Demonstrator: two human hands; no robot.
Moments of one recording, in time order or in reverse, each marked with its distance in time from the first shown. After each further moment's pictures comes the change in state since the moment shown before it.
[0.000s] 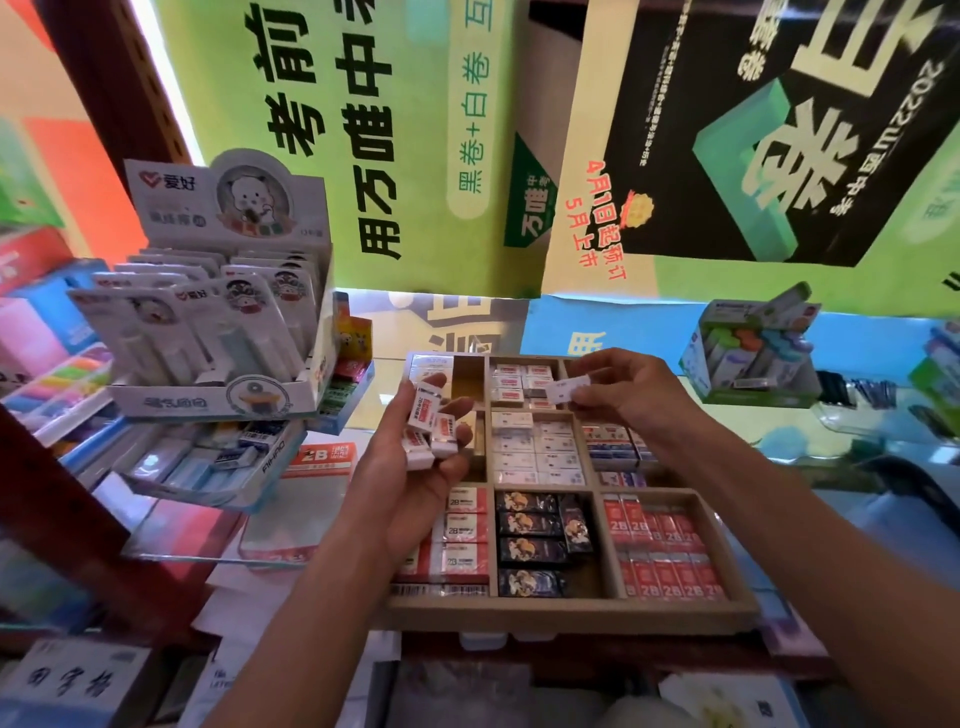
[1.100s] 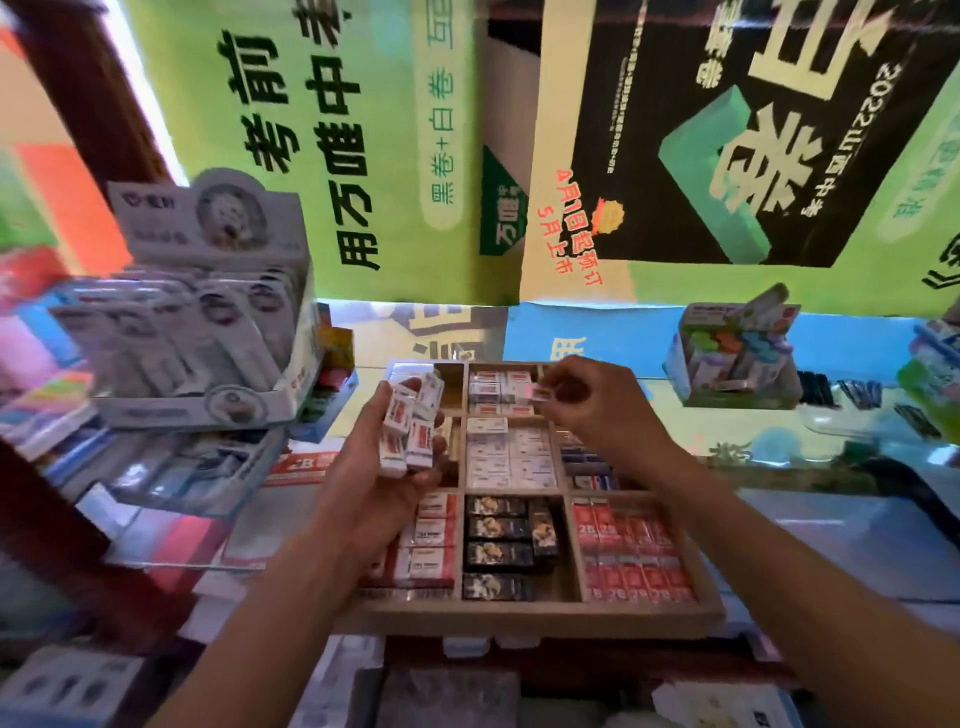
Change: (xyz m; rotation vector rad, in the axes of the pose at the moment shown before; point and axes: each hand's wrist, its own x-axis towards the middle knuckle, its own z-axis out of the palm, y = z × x) left_hand 0.001 -0.002 0.007 0.168 0.031 0.035; right_hand 0.000 0.013 -0.006 -0.607 0.001 -0.596
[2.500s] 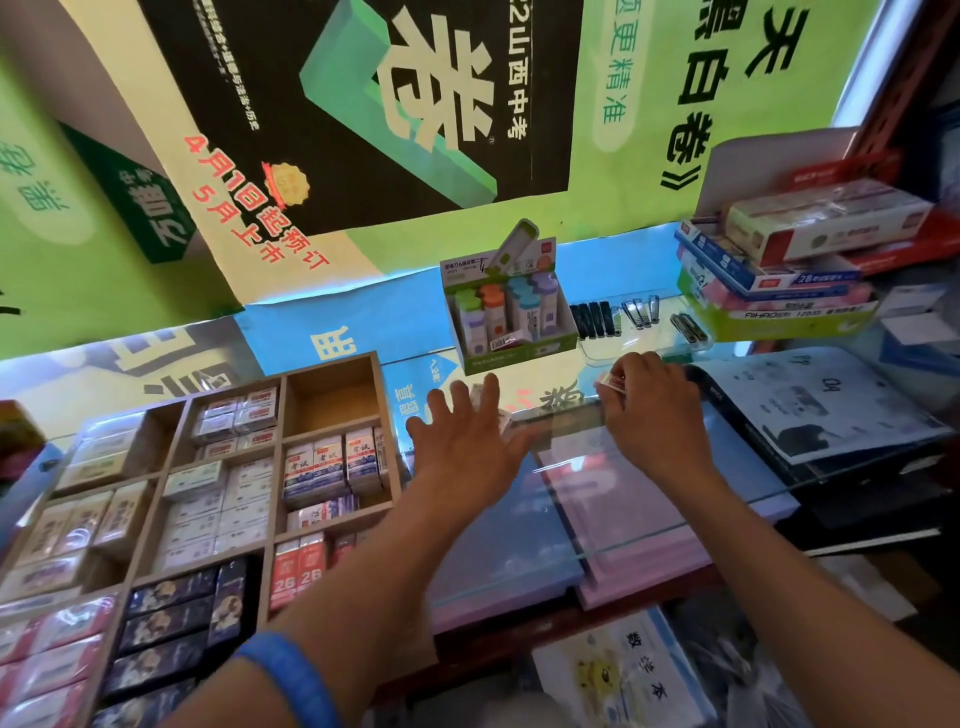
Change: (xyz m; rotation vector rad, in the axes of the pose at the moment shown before) left_hand 0.104 -0.225 0.200 2.276 -0.135 0.340; right_hand -0.120 0.222 -0.151 -0.620 0.269 0.524
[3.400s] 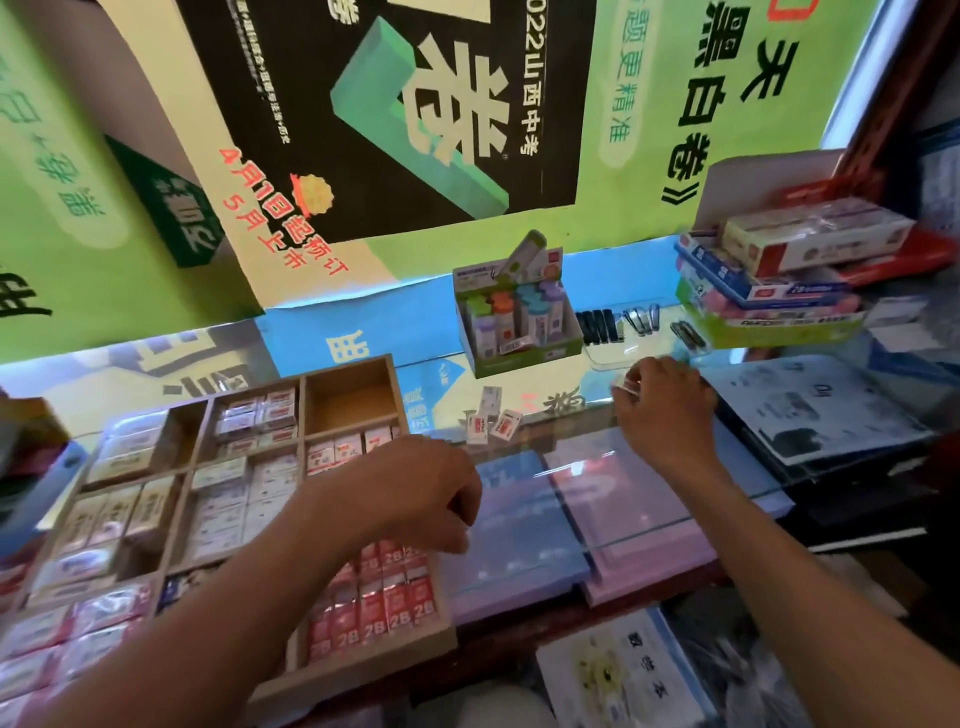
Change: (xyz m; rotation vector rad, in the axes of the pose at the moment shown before) left_hand -0.039 -0.071 -0.057 0.010 -0.307 0.539; right_hand 0.001 -0.002 -0.006 -0.005 -0.002 0.127
